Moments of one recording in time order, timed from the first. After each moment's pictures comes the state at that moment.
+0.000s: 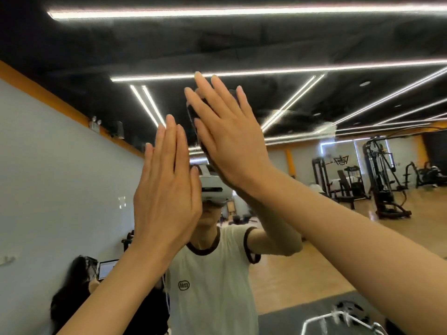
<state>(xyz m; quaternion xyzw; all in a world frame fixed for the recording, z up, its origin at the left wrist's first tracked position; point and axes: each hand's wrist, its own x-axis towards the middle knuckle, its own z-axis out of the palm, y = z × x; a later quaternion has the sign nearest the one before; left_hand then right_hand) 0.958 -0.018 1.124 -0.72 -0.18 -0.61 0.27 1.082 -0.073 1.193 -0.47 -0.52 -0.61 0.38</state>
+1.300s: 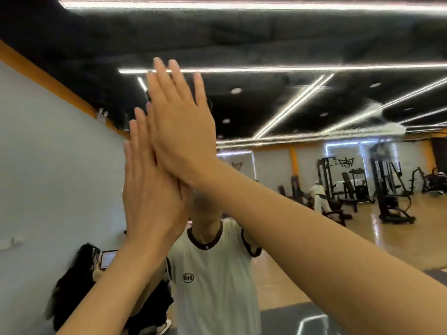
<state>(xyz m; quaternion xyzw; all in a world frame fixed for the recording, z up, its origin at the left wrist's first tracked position) 0.944 -0.015 1.116 -0.68 -0.20 -0.68 0.21 1.004 -0.053 1.201 -0.53 -0.51 -0.59 0.34</state>
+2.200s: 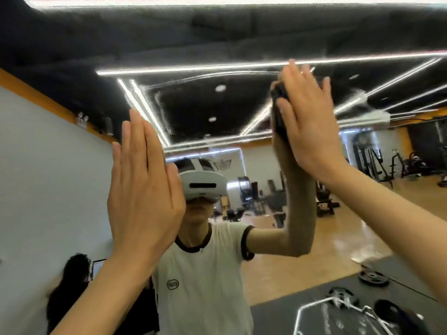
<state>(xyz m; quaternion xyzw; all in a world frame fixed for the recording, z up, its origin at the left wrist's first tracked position) 0.944 -0.011 1.111 -0.69 -0.20 -0.65 0.27 1.176 -0.126 1.169 -0.53 -0.45 -0.55 0.47</state>
